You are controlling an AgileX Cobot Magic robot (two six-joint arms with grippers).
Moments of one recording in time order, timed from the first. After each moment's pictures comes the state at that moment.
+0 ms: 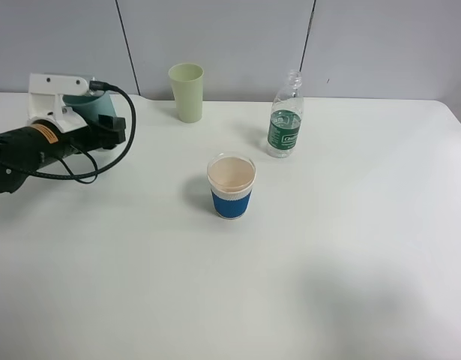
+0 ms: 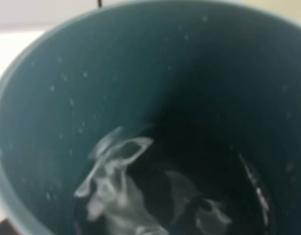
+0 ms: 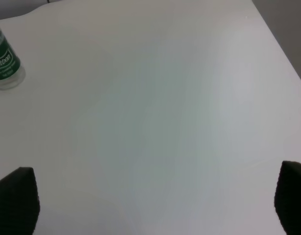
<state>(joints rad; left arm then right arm) -0.16 1.84 -0.58 0.05 -0.87 -0.10 -0.01 0.00 -0.50 -0.09 1.07 0.15</state>
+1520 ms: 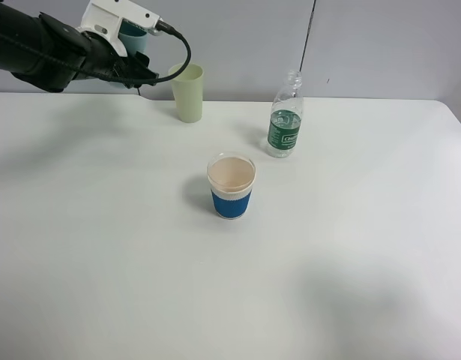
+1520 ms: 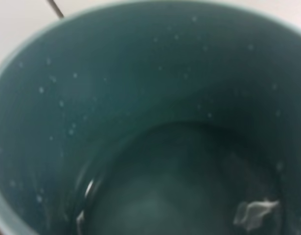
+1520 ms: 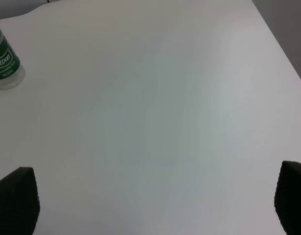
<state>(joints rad) -0.34 1.90 -1.15 -1.06 -0.44 1.28 -0.01 0.00 -0.50 -0.09 1.07 0.15</state>
